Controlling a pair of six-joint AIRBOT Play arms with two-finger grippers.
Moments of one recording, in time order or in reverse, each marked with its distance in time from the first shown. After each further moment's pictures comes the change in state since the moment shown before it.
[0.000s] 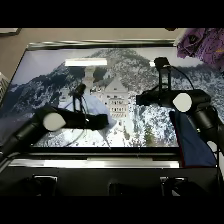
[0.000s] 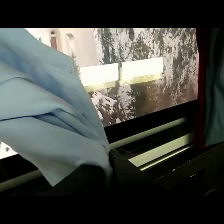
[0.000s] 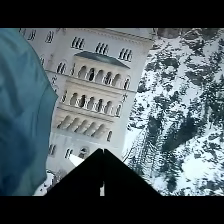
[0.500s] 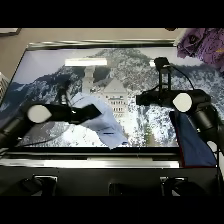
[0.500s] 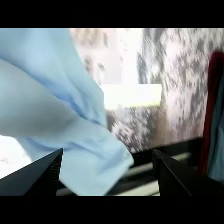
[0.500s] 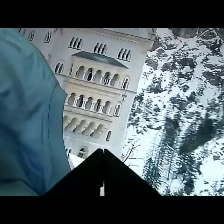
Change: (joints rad) left arm 0.259 0.080 -0.003 -0.021 -0.101 0.079; right arm 0.000 0.000 0.000 0.005 -0.001 0.000
